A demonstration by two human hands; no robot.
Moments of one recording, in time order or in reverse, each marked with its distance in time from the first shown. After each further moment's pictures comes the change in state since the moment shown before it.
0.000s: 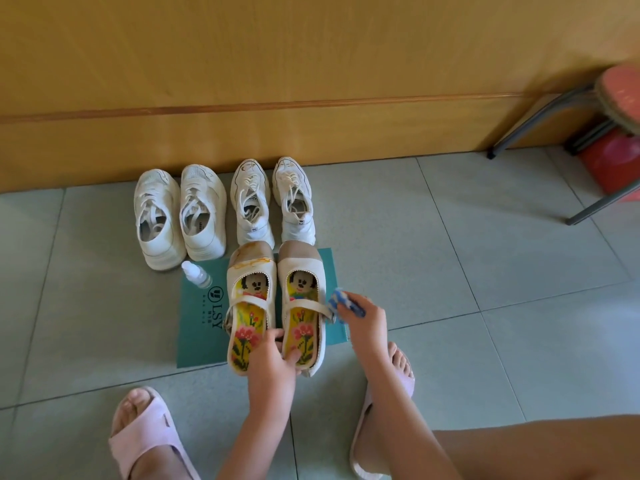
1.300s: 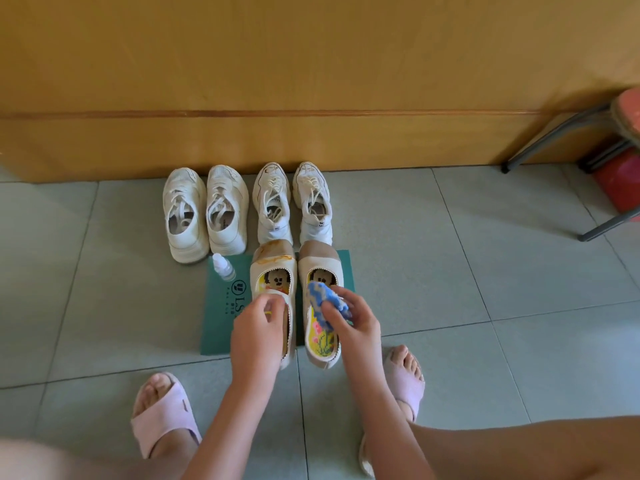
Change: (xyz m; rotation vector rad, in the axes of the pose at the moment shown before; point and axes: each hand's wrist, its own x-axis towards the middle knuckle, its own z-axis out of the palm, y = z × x) left_hand 0.009 0.029 -0.065 0.001 0.209 0.097; right_hand -0.075 -0.063 0.024 0.400 -0.115 0.001
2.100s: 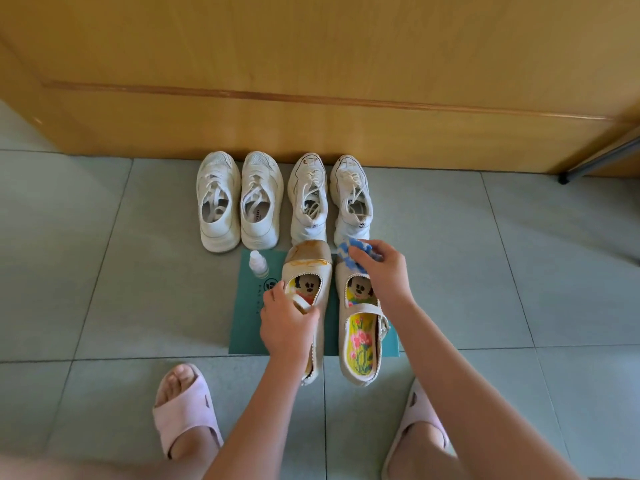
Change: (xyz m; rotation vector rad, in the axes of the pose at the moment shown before) left_hand 0.059 -0.041 0.032 0.207 0.016 -0.164; right_hand 0.119 -0.016 0.041 -0.350 -0.041 -0.061
